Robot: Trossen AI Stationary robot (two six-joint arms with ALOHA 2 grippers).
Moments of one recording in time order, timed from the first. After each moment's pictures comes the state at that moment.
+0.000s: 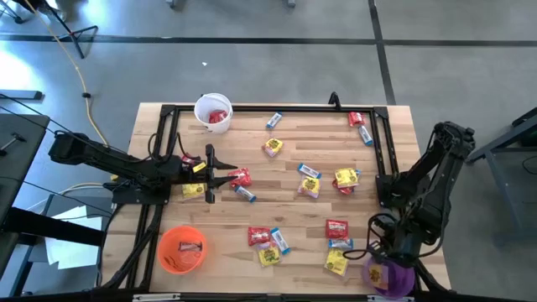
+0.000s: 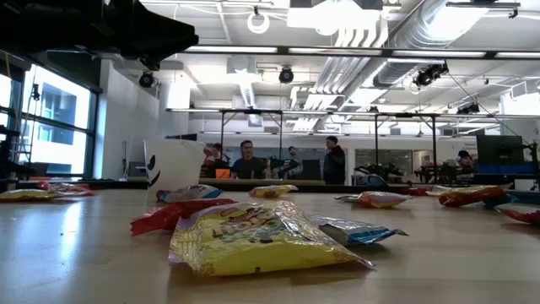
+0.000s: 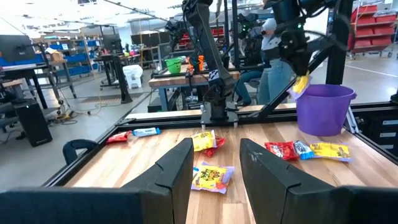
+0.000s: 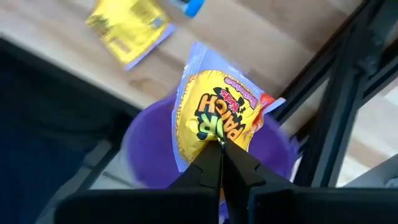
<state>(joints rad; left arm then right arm) -0.13 0.94 0.24 0.76 -0.21 0.12 1.04 1.26 1.13 -1.15 -0.12 2.11</state>
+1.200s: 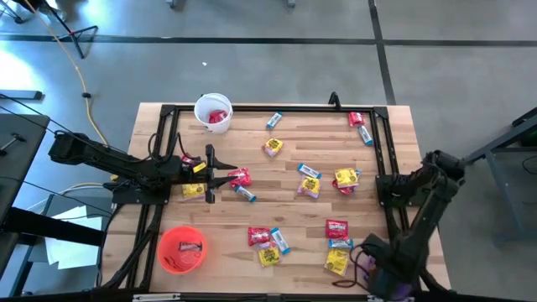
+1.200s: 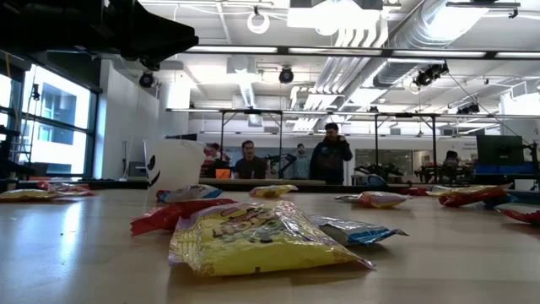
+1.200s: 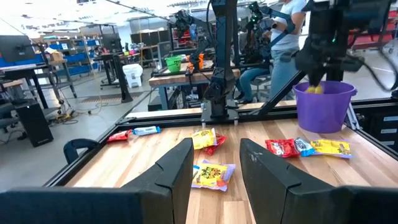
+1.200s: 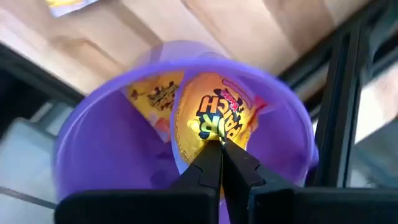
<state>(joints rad) -0.13 0.94 0.24 0.75 -0.21 0.12 1.03 1.66 1.33 -1.29 -0.26 1.78</state>
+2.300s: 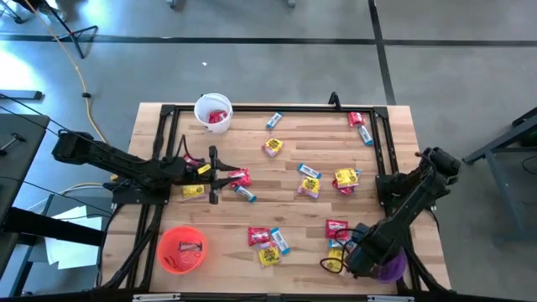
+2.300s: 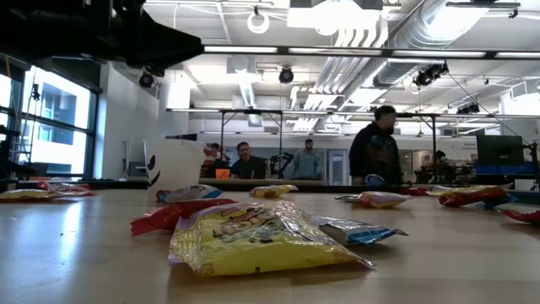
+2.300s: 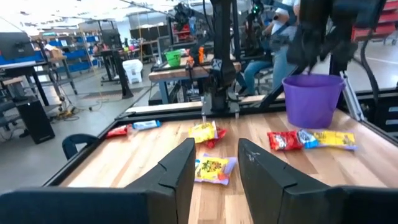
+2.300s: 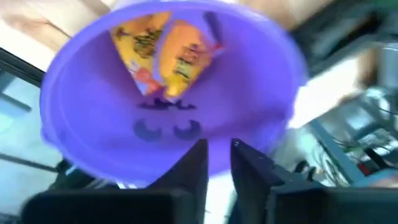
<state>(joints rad) -0.13 1.05 0.24 0.83 -0.21 0.14 0.84 1.66 1.37 -1.50 -0.44 1.46</state>
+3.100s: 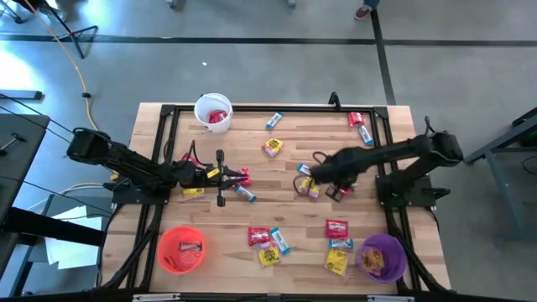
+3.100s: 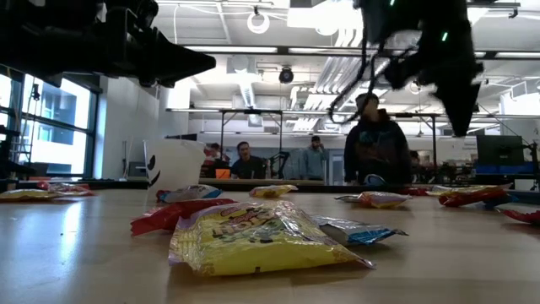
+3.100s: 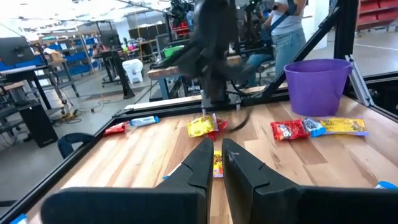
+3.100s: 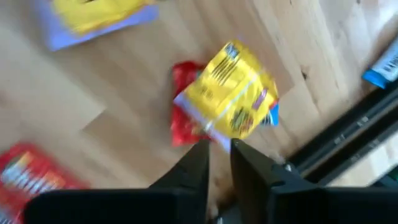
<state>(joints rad) -0.13 1.28 0.24 1.05 -0.21 0.18 0.04 1.51 1.09 -1.34 0.14 0.70</state>
